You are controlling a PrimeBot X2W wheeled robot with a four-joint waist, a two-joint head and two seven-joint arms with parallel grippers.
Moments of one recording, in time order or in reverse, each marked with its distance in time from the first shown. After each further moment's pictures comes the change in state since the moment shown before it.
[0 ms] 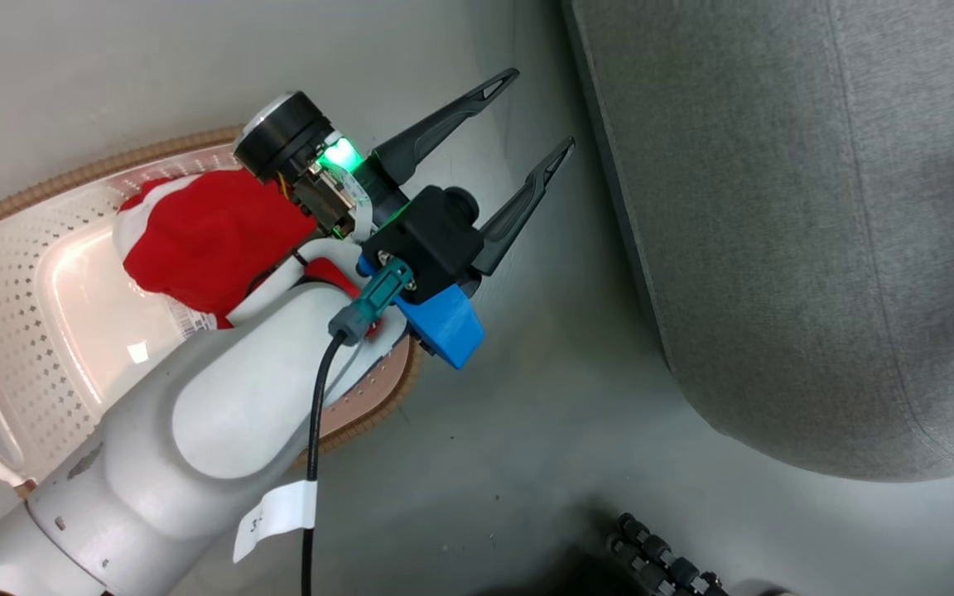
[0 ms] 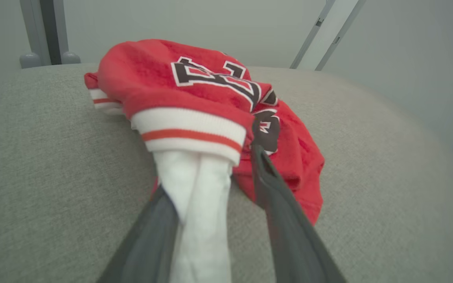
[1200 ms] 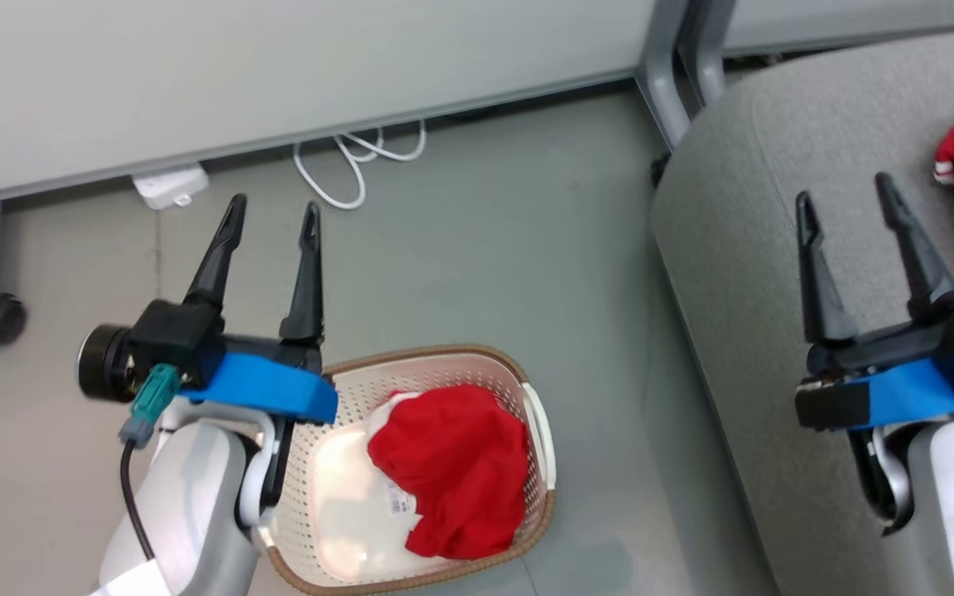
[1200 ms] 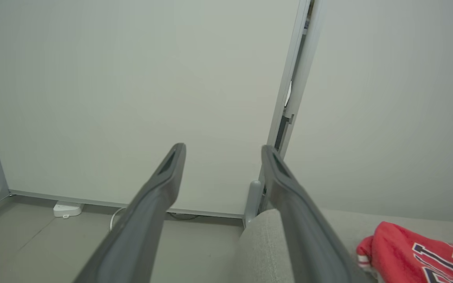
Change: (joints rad) left arm 0.512 -0.143 0.626 0.008 -0.018 0.073 -0.086; right arm 0.441 0.057 0.513 -0.443 -0.007 0.000 0.000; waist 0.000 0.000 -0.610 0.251
